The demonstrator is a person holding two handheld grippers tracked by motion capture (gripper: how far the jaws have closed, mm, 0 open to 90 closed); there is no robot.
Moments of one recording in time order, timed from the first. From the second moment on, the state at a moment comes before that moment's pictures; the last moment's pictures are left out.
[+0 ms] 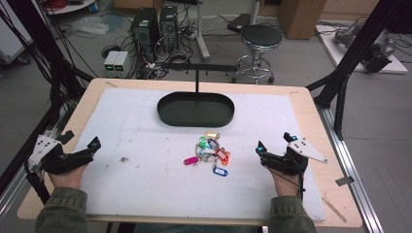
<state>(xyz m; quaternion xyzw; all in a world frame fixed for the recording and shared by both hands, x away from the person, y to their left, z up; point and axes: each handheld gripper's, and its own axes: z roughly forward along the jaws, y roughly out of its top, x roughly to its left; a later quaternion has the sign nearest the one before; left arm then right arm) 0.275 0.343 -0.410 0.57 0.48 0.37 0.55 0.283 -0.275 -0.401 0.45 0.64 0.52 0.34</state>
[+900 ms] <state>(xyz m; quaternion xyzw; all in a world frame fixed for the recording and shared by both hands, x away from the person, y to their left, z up) 0.272 0.342 -0.411 0.57 0.48 0.36 0.56 0.307 -0.231 -0.389 0.41 0.72 0.49 0.26</state>
